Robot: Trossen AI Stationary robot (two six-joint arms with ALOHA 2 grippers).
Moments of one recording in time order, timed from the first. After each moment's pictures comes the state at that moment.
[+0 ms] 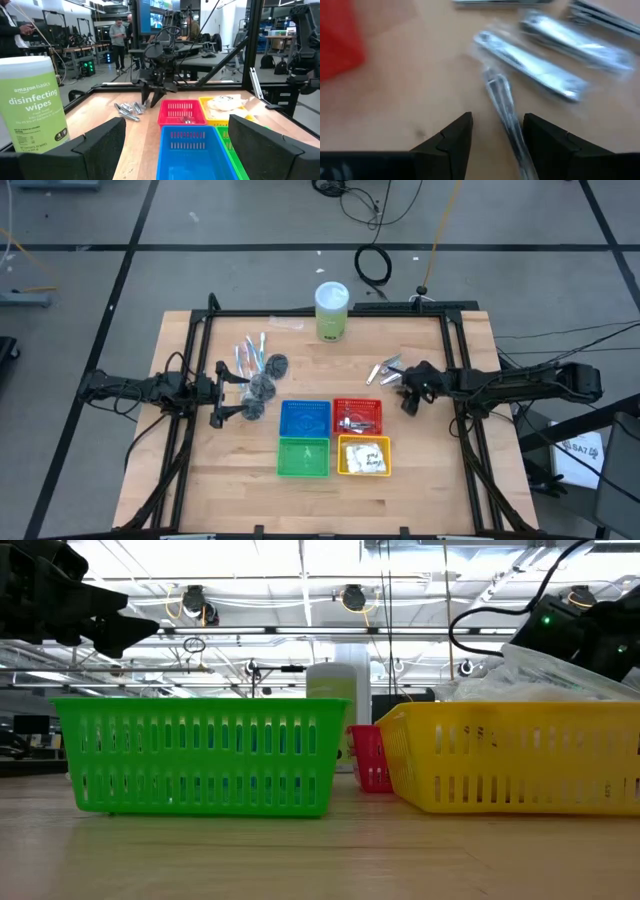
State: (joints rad) left arm -0.14 0.04 0.02 0.08 -0.14 0.05; right arm -0.24 0.97 0.17 -0.14 0.08 0.23
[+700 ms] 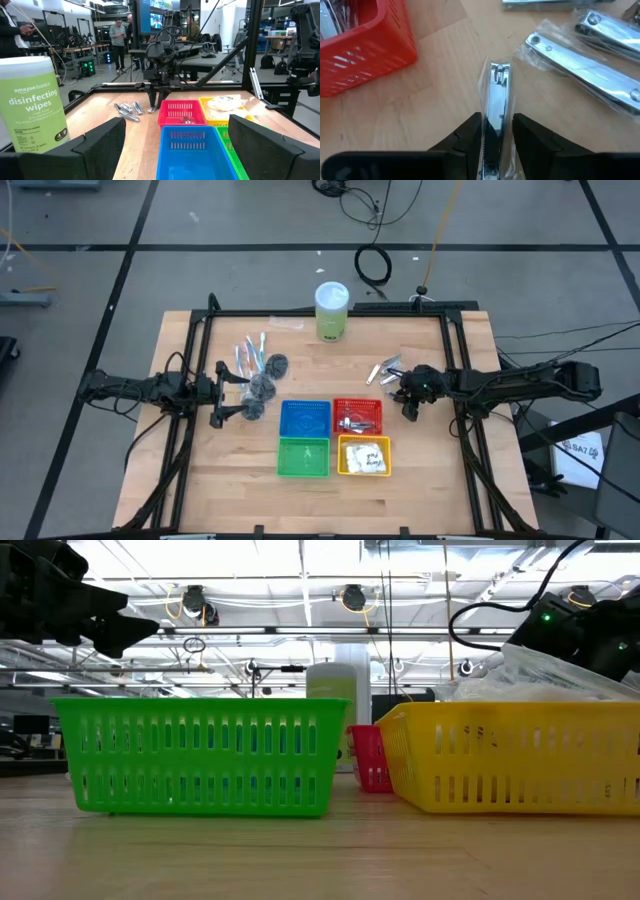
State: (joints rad) left arm -0.14 0.04 0.02 0.08 -0.14 0.05; right arm -0.23 0.99 0.16 -0.08 -0.05 0.22
